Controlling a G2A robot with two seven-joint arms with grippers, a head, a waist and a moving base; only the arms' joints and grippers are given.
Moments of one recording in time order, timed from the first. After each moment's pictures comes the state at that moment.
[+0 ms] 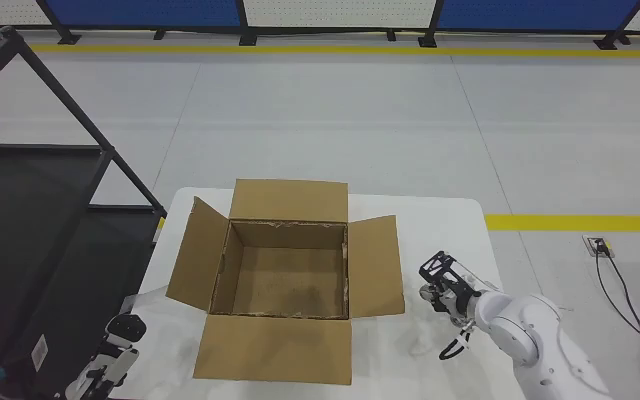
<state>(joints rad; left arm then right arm) 1.79 -1.13 -2.00 -1.77 0.03 -0.99 -0.39 -1.08 -1.09 1.37 -1.62 -1.17 -0.42 0.84</state>
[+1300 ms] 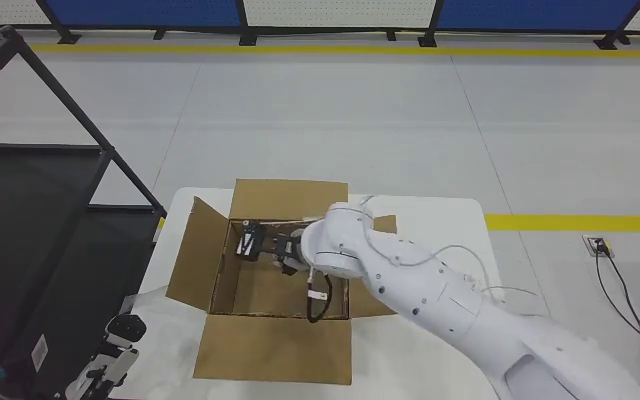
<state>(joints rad) 1.79 -1.13 -2.00 -1.77 0.03 -0.99 -0.39 -0.09 -1.52 0.34 -1.07 -0.82 -0.41 0.89</state>
